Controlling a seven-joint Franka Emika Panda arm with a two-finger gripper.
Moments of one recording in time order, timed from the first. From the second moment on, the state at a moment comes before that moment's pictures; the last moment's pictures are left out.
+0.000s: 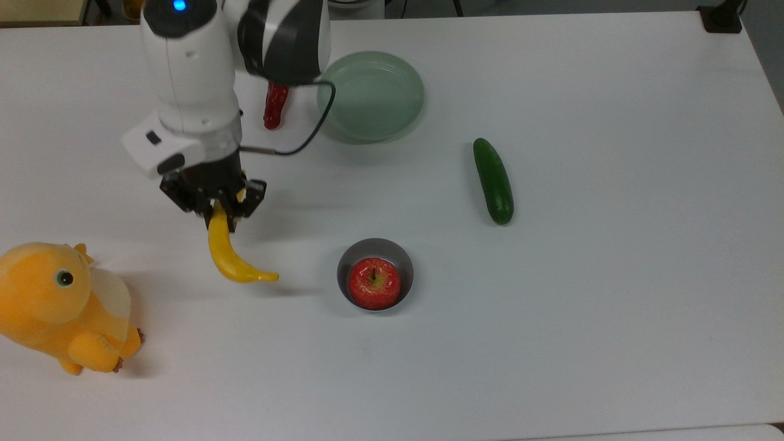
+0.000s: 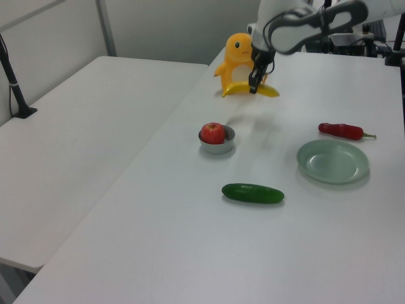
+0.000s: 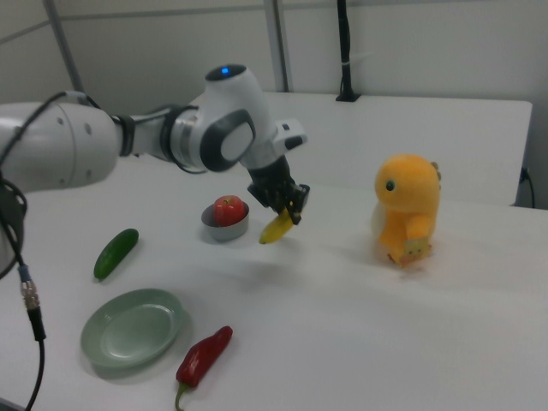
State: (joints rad) arm 0.02 0.51 -0.17 -1.48 0.01 2.23 -0.13
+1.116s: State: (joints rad) arm 0.14 0.06 -0.15 -1.79 0.01 1.65 -0.13
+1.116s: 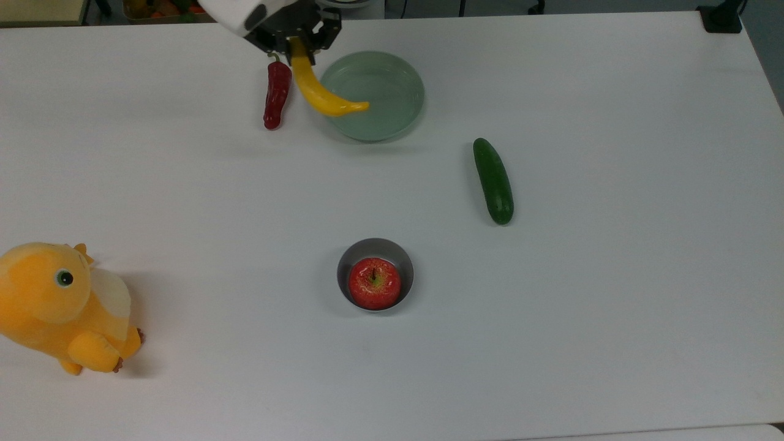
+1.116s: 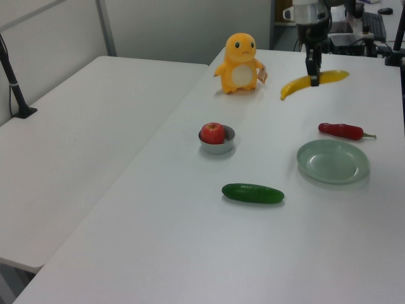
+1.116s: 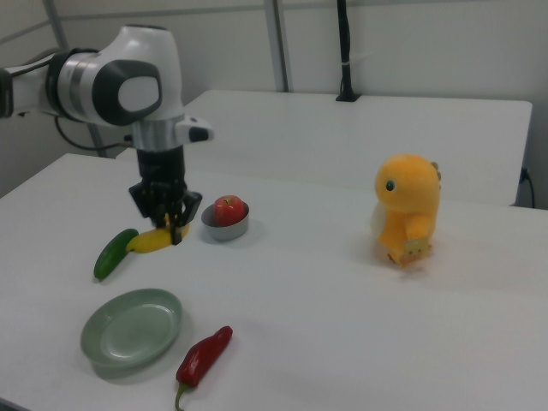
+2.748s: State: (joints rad) arm 0.15 0.05 0.00 -2.21 -0.06 1.97 -0.02
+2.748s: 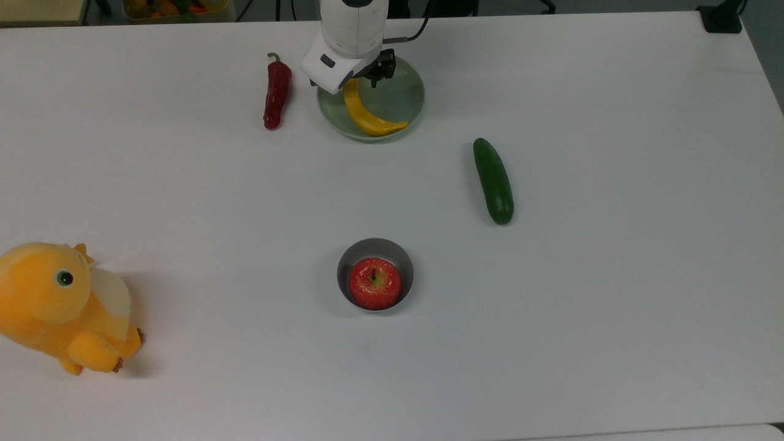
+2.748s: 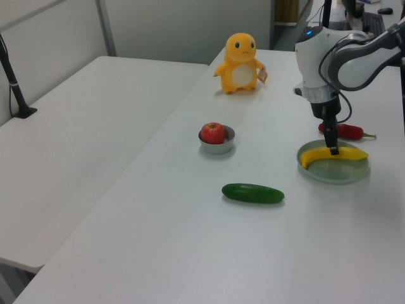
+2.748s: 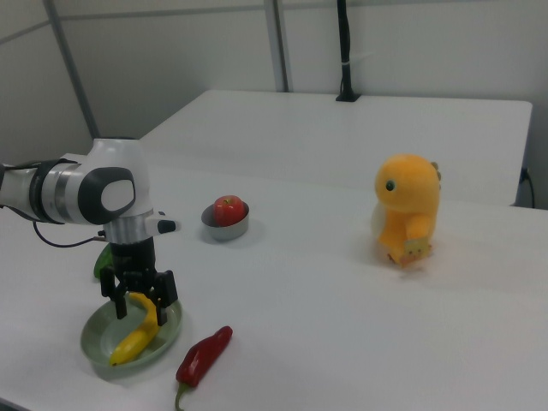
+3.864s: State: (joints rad) arm 0.14 0.00 0.00 -1.70 0.01 1.71 0.13
